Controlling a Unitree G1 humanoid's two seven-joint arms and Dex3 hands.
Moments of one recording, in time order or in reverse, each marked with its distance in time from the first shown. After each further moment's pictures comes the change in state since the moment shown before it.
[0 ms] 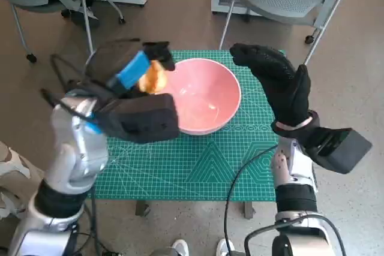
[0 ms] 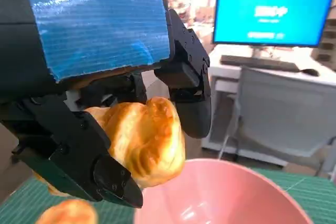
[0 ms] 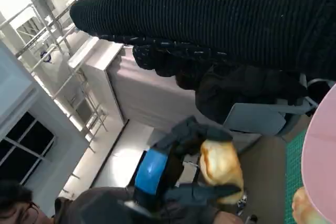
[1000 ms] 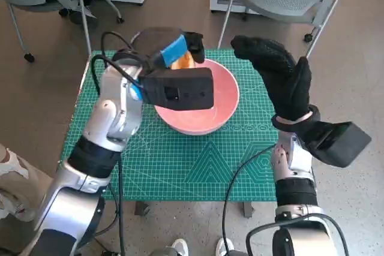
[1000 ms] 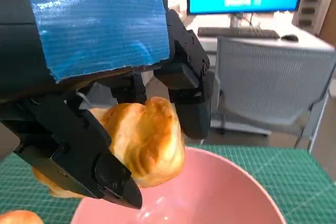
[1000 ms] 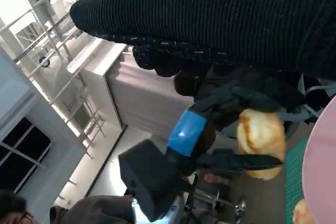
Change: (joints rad) left arm -0.241 -0.136 -0.086 0.546 -0.051 -0.176 0.110; right arm -0.054 -0.002 -0.004 0.084 -0.005 -0.037 -0.018
